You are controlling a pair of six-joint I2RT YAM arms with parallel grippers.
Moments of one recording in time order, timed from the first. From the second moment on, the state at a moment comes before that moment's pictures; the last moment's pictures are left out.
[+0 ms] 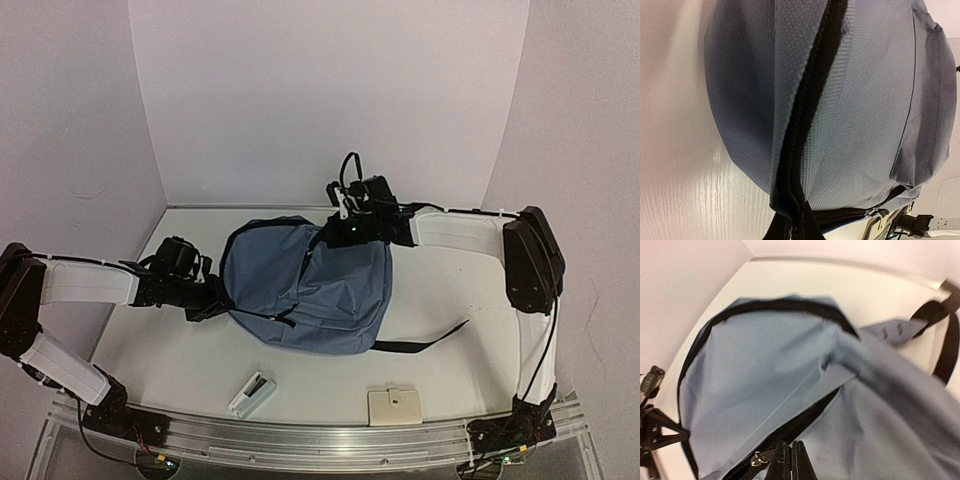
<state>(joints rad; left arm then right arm) -0.50 1.41 0.65 -0.10 0.31 -0.84 0.69 2.08 1.64 -0.15 -0.15 0.30</state>
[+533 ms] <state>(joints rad) -0.51 1.36 0.63 -0.12 0.36 -0.83 0.74 2.23 1.83 -0.07 0.38 0.15</state>
